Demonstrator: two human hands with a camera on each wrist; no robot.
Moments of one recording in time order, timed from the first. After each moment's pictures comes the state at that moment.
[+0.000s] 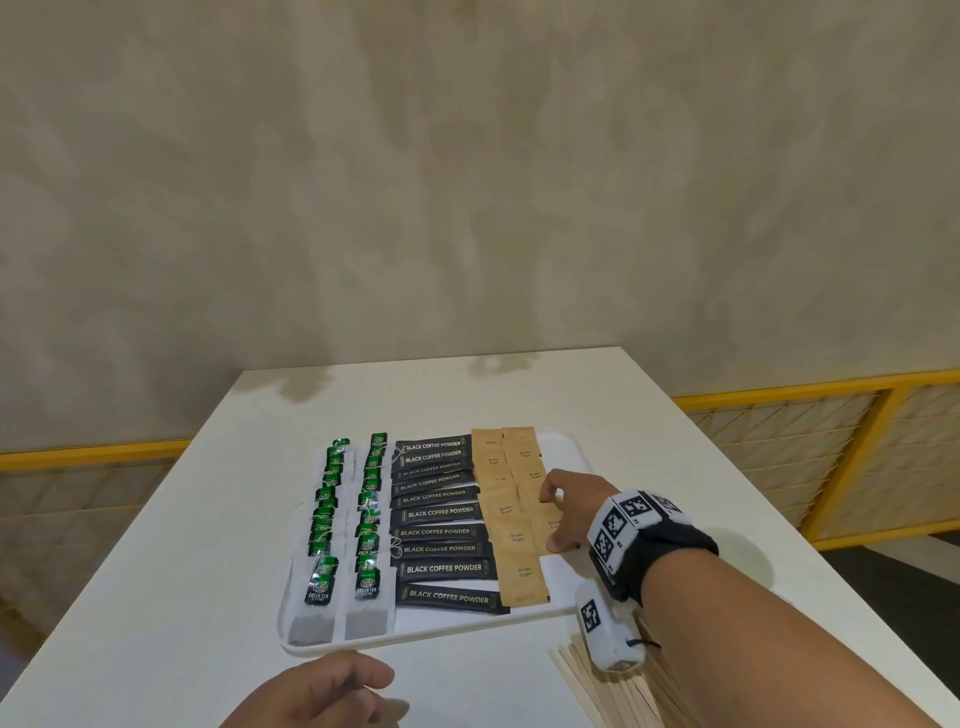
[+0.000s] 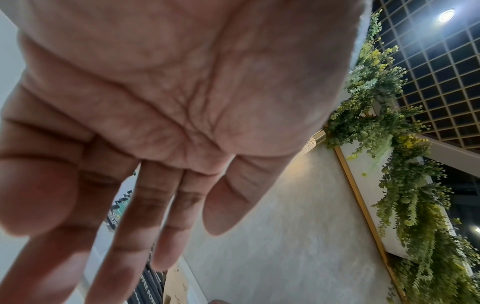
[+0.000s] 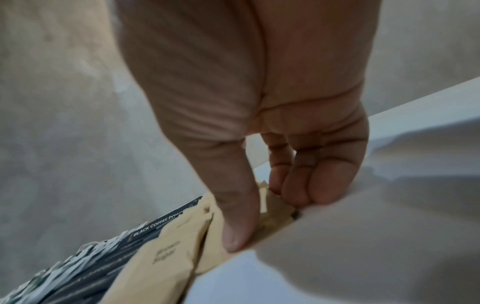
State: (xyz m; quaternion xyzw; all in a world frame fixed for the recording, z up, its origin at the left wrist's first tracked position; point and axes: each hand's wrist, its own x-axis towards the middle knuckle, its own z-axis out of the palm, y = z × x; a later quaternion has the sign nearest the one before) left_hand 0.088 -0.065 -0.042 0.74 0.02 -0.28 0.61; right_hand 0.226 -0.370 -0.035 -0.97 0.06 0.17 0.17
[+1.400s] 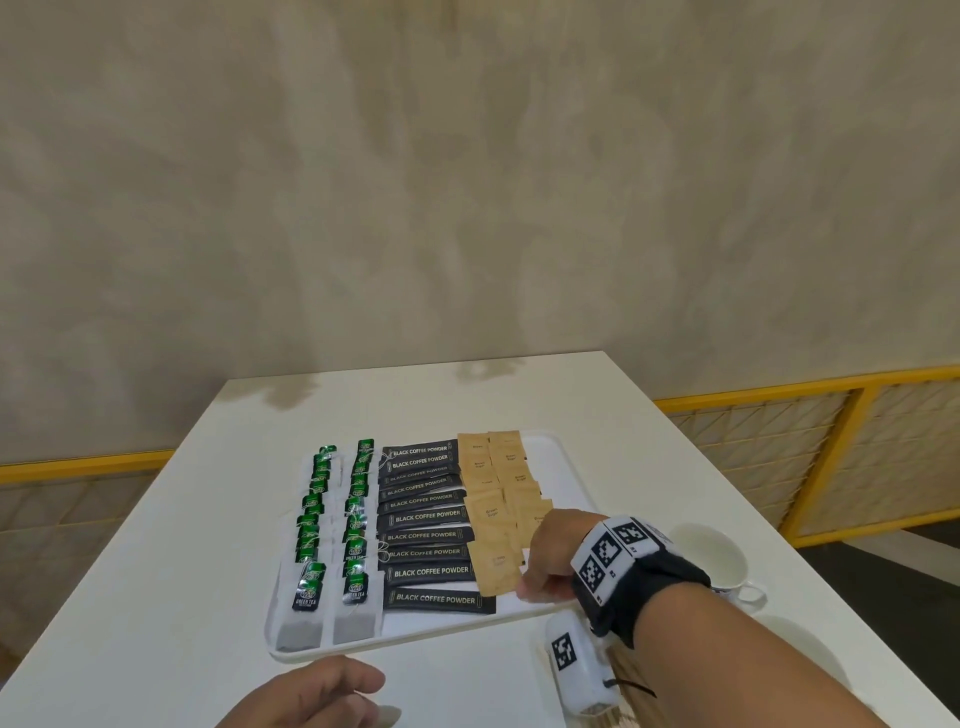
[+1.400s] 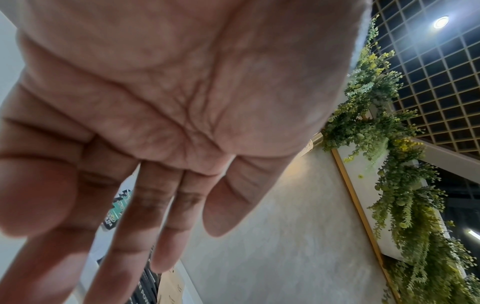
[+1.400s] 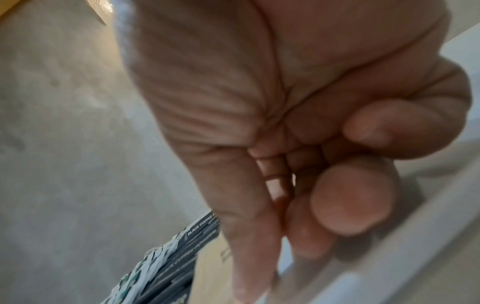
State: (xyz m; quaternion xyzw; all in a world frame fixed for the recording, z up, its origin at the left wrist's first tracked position) left_hand 0.077 -0.072 -0.025 0.72 0.05 -0.28 0.63; right_hand 0.198 -0.350 -0.033 -0.93 0.11 0.30 0.19
